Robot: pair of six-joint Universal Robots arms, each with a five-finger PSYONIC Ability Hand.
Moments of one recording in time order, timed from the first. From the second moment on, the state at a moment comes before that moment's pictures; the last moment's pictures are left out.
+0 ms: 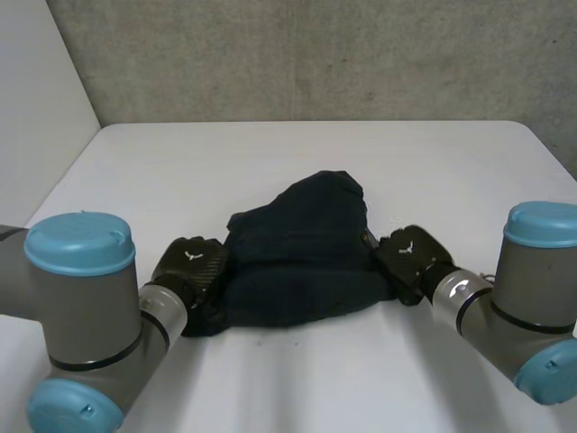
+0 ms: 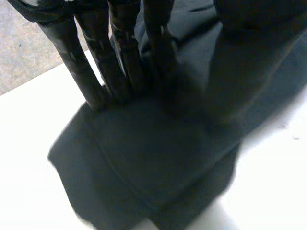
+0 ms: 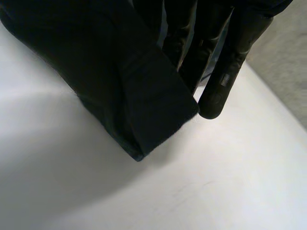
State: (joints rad) left arm 4.16 -1.95 -1.70 3.22 -1.65 3.34; right arm 1.92 -1.08 1.67 -0.17 1.29 2.51; left_hand 0.91 0.92 0.92 0.91 0.73; right_hand 0.95 1.17 1.17 1.19 0.95
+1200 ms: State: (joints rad) left arm 4.20 -1.97 -1.11 3.21 -1.64 3.43; right arm 2.08 -1.15 1.13 -0.16 1.62 2.60; left_hand 0.34 0.33 0.34 0.33 0.14; right_hand 0.97 1.17 1.19 1.19 0.98
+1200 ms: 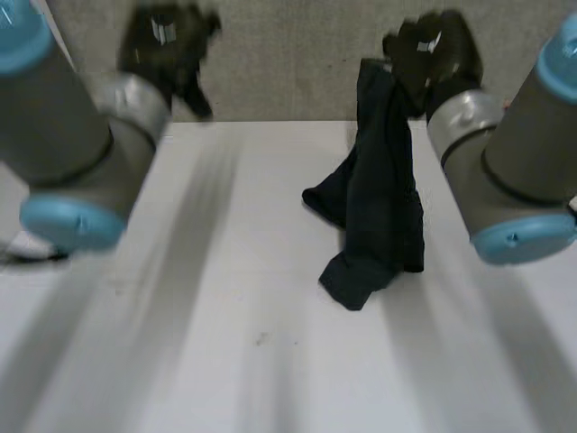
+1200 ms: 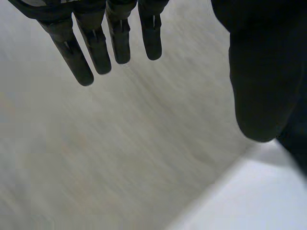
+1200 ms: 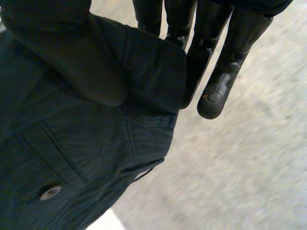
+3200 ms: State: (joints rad) left arm 4.25 -2.21 -1.00 2.97 -1.67 3.73; right arm 2.15 -0.98 1.08 0.26 1.67 2.41; left_hand 1.15 1.20 1.19 1.20 0.98; right_hand 0.97 1.18 1.19 1.19 0.98
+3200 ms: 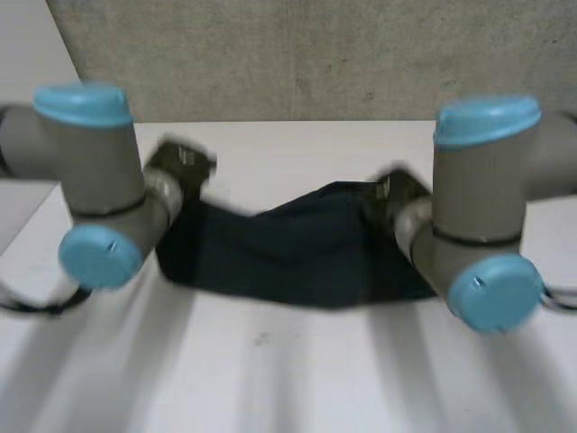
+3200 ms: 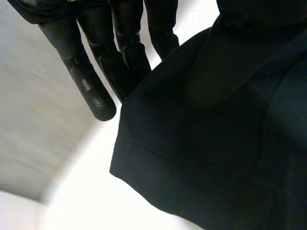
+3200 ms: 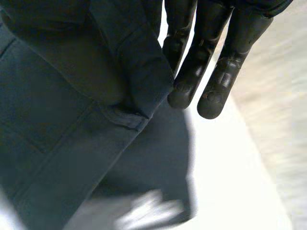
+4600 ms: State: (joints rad) left arm 4.53 -1.79 -1.75 3.12 -1.29 3.49; right arm 2.07 -1.05 1.48 0.03 1.54 2.82; left_hand 0.46 0.47 0.48 0.46 0.29; right_hand 0.98 1.18 1.19 1.19 0.98
